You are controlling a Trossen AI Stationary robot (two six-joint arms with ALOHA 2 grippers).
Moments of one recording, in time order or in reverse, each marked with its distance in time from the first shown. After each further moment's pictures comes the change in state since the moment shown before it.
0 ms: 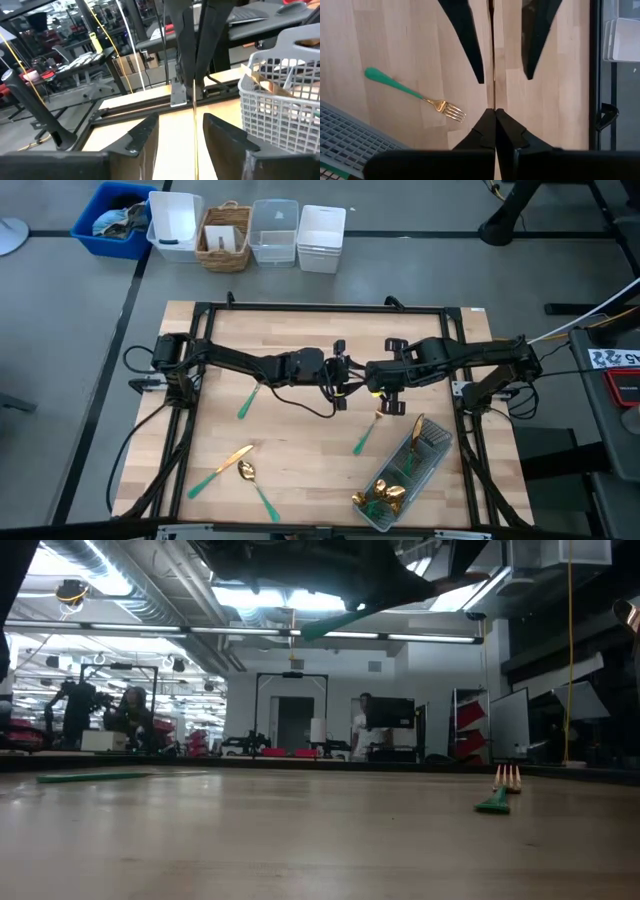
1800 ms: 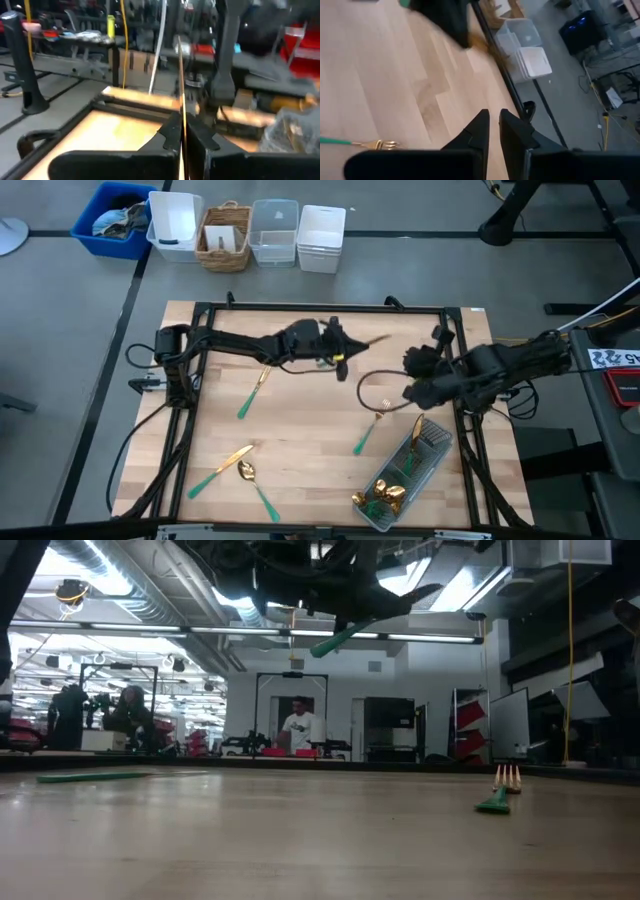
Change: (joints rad) left arm 0.184 -0.002 -0.001 0.074 0.141 -0.393; right arm 0.194 -0.276 -0.197 -0.027 0.517 0.336
